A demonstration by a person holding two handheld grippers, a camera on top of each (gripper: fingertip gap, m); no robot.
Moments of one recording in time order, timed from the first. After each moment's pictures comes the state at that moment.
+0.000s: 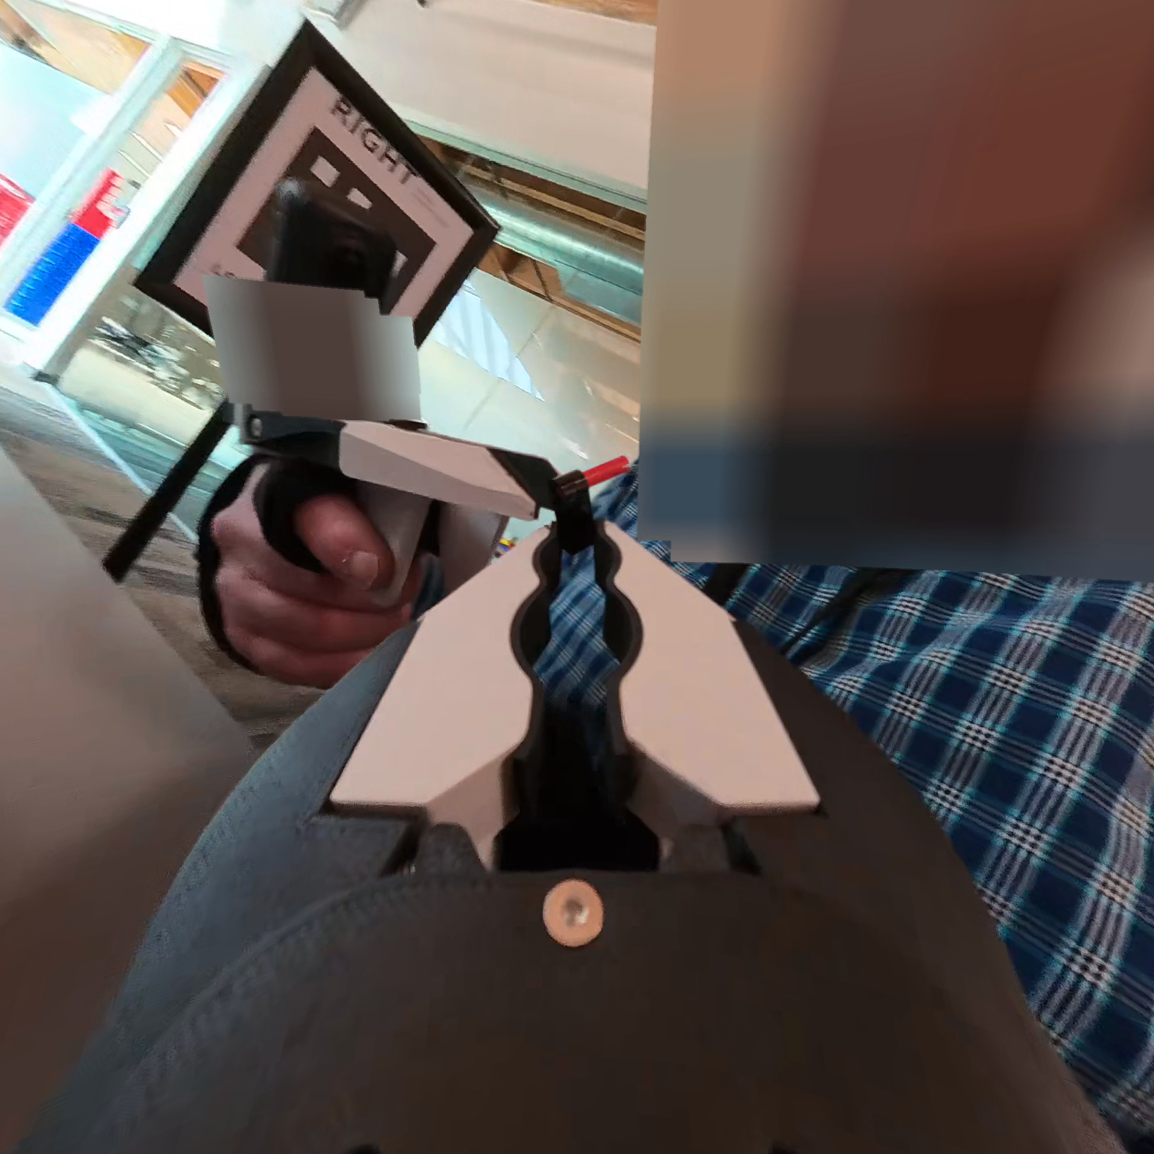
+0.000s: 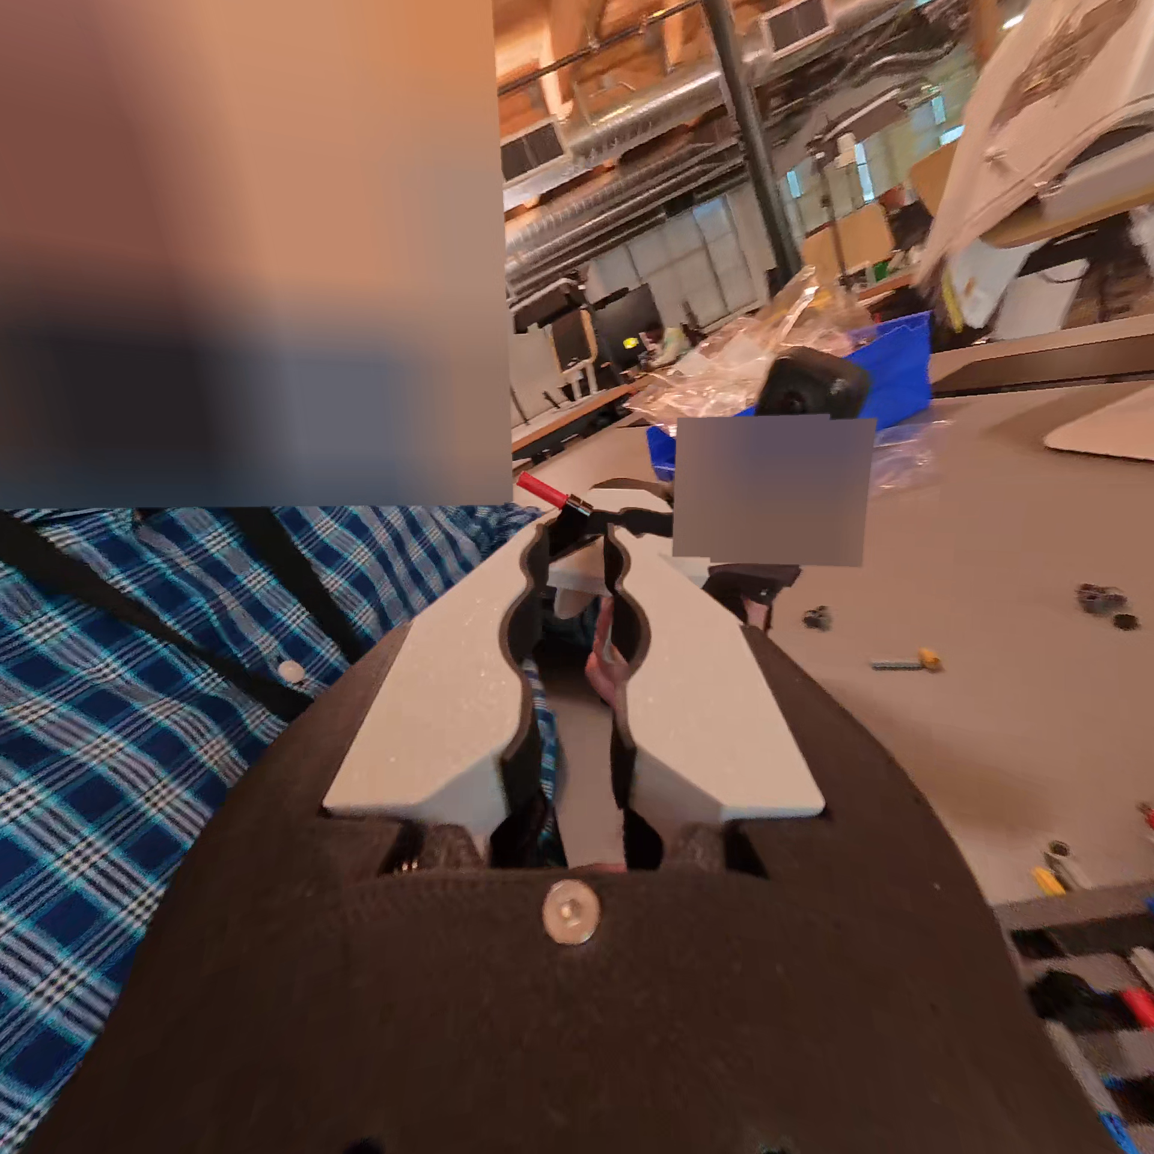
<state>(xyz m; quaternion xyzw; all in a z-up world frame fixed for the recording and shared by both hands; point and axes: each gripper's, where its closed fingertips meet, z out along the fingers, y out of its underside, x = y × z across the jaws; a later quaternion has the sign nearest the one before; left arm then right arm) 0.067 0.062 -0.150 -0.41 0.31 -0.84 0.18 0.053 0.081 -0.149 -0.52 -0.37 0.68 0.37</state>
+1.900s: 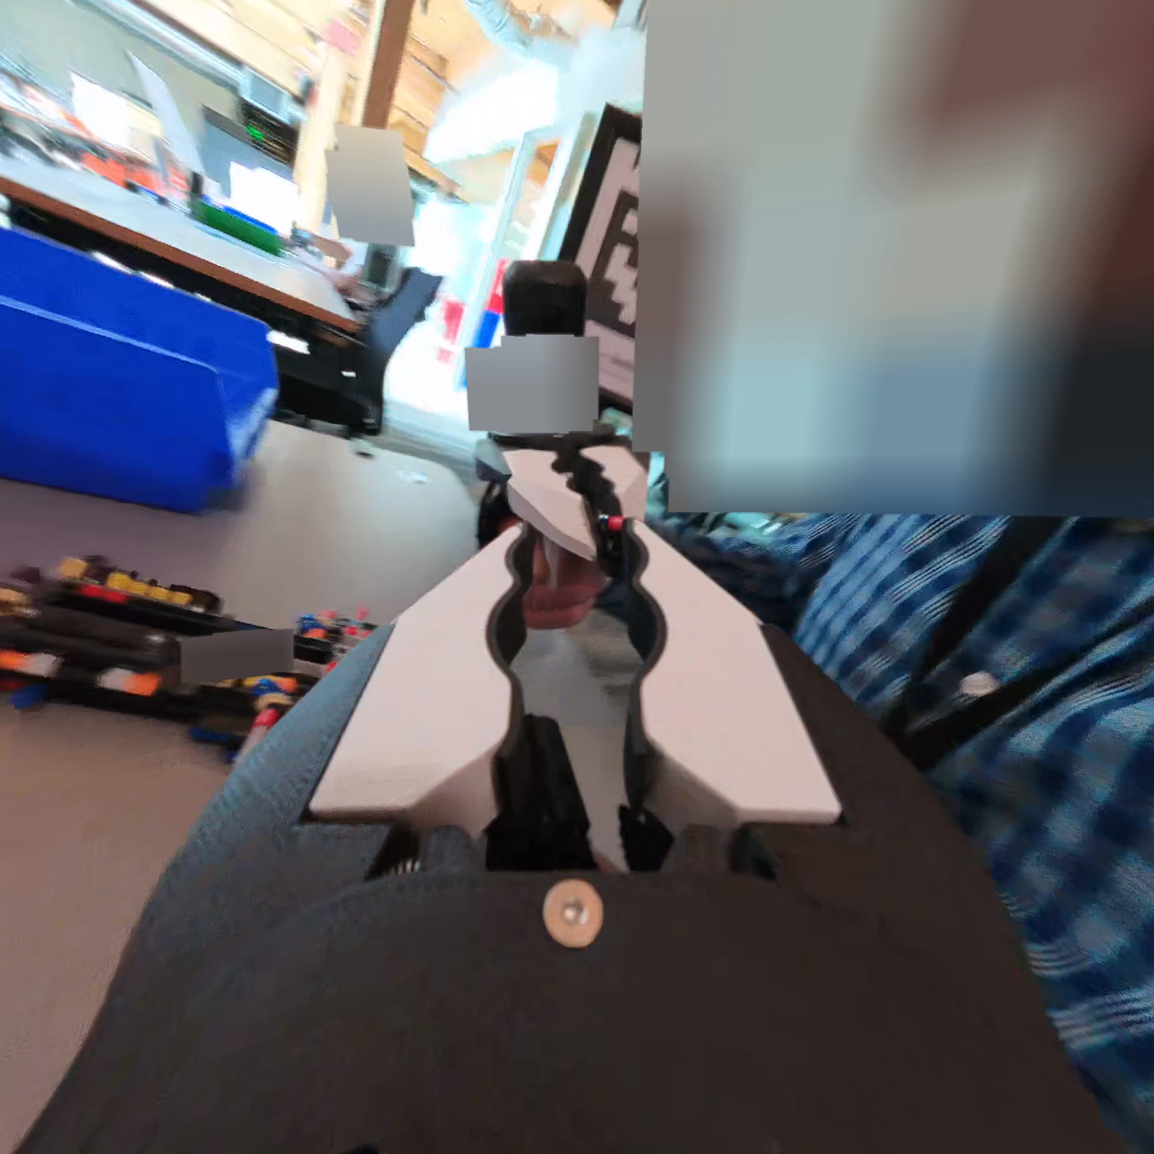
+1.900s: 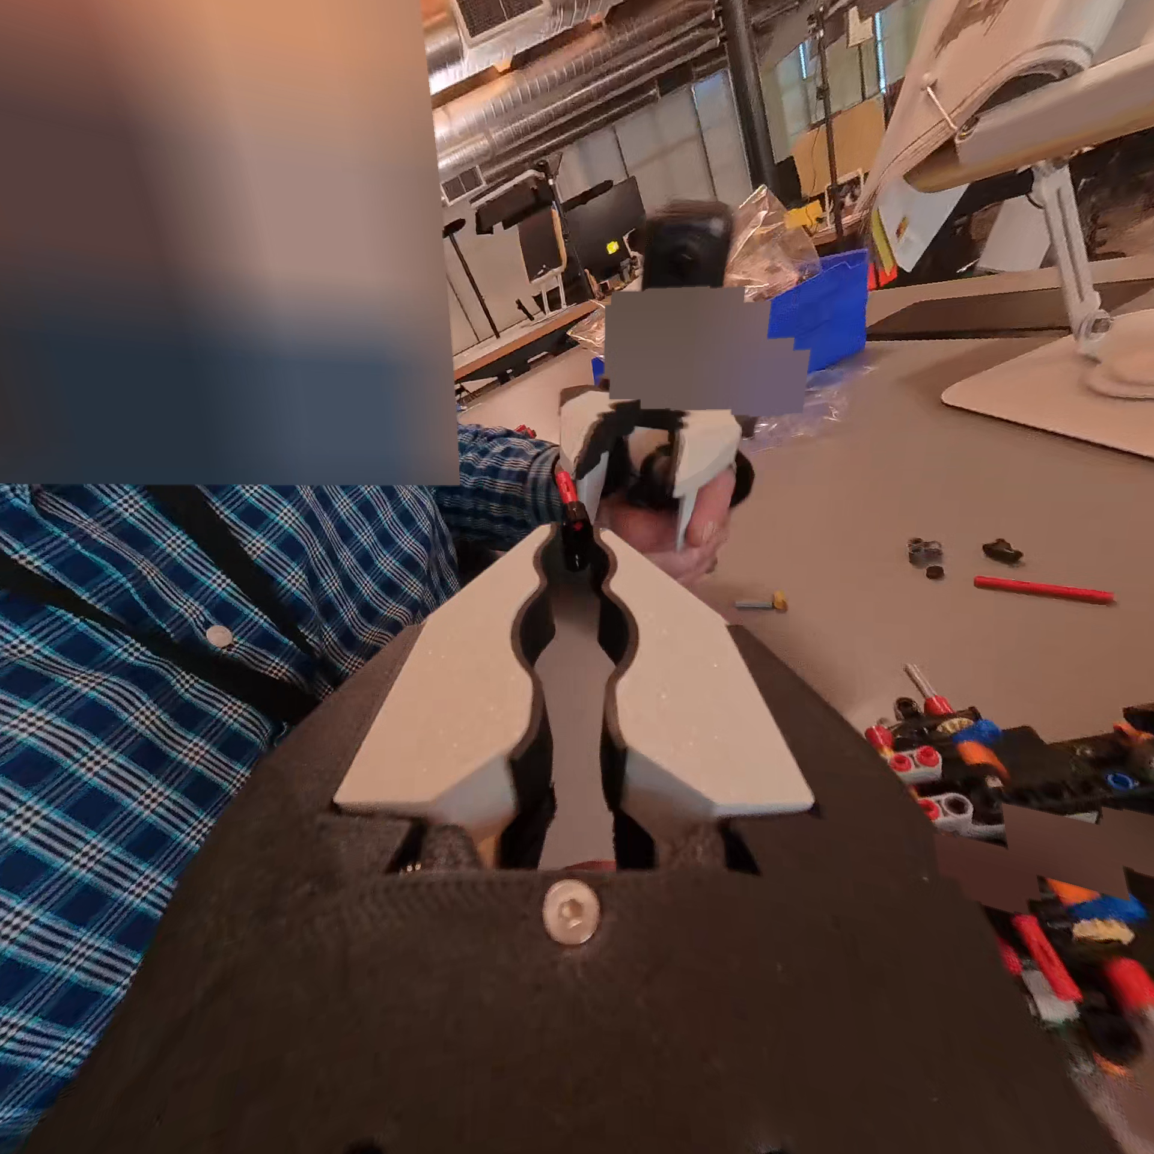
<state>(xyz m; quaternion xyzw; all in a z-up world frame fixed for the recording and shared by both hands) 0.063 0.153 -0.172 -0.55 0.36 -0.63 0.41 0.068 0.134 -0.177 -0.55 -0.42 0.63 0.35</state>
